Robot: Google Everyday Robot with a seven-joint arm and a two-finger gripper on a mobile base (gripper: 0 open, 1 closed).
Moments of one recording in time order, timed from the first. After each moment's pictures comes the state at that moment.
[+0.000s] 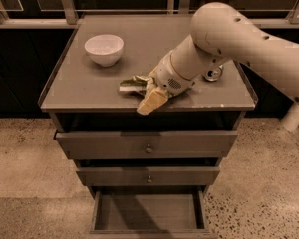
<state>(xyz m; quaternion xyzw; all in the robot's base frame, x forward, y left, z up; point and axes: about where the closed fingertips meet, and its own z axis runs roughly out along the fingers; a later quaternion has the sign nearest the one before) 0.583 -0.013 0.837 -0.60 0.73 0.15 0.29</state>
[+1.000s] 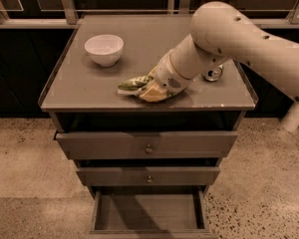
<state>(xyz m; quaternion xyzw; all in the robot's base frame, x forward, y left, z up) 0.583 -0.013 0.837 -0.60 0.73 0.15 0.29</state>
